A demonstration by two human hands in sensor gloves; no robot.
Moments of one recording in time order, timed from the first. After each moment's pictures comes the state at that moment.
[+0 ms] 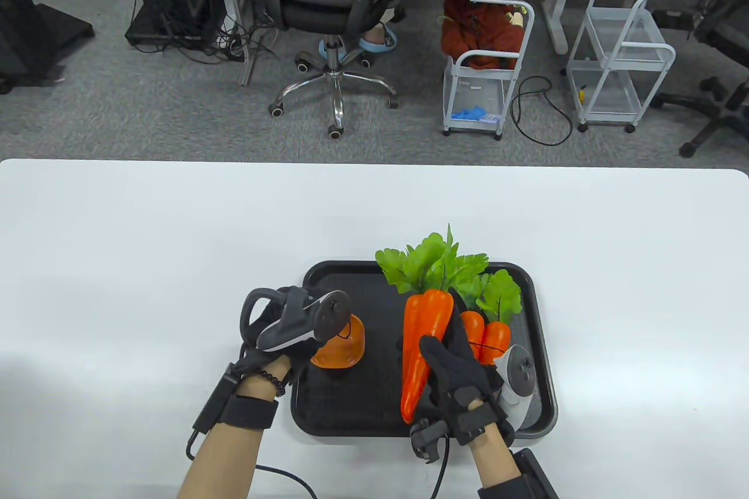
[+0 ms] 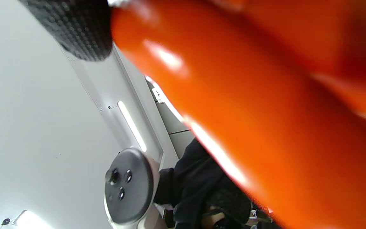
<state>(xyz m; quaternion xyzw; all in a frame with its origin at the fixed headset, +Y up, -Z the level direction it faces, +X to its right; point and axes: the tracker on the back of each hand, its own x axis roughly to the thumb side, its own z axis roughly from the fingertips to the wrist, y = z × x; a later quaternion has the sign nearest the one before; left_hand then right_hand) -0.126 -0.680 -0.347 0.02 -0.19 -0.06 0.98 0.120 -0.762 -0.276 0.09 0.04 0.59 0.80</state>
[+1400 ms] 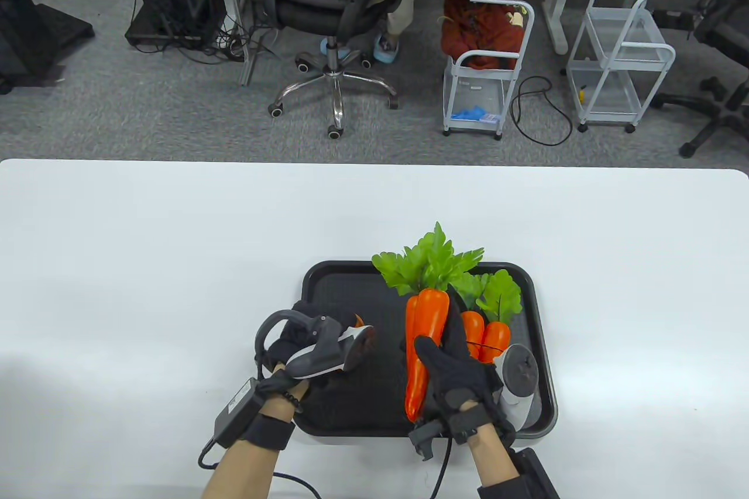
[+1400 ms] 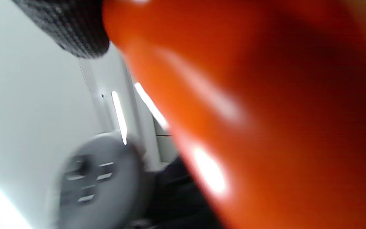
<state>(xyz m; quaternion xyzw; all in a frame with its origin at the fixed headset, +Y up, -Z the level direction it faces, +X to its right) -0.107 -0.701 -0.312 0.08 -0.20 -0.12 0.97 0.122 -0.753 -0.276 0.08 0.00 0.70 0.71</state>
